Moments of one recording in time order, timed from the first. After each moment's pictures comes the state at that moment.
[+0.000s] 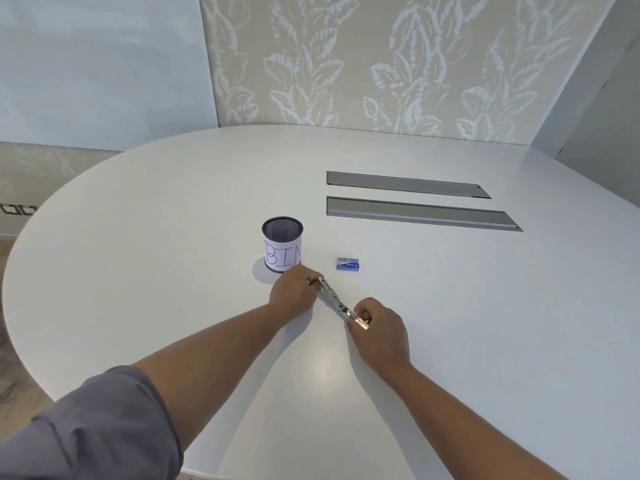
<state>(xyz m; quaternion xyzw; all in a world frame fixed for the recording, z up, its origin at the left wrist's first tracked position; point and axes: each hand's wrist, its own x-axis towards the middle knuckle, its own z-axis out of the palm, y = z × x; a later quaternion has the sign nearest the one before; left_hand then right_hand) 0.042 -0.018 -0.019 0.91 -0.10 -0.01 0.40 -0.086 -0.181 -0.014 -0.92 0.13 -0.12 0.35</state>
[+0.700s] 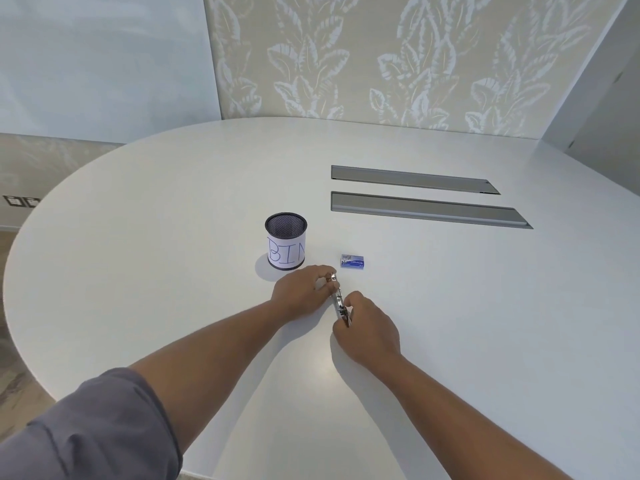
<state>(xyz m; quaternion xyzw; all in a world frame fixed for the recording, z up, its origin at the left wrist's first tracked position) 0.041 -0.013 -0.017 0.92 -0.19 -0.04 0.33 -0.068 -0.158 -0.012 -0.96 0.08 -0.05 0.25</state>
